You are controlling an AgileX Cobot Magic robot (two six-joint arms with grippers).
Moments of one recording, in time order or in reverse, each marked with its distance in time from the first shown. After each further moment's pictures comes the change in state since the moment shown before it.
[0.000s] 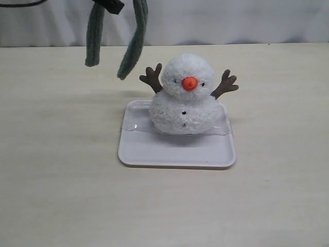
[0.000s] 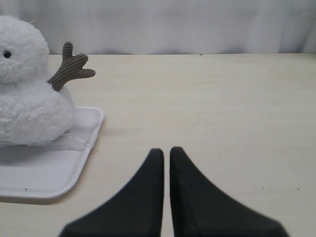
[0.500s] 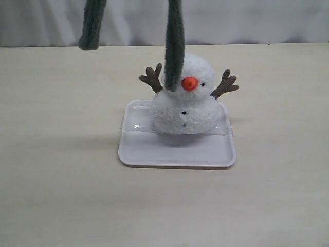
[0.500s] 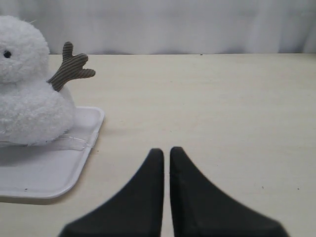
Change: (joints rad) left arm -0.149 -0.245 0.000 0.015 0.170 -0.176; right arm 0.000 0.000 0.000 0.000 0.000 0.000
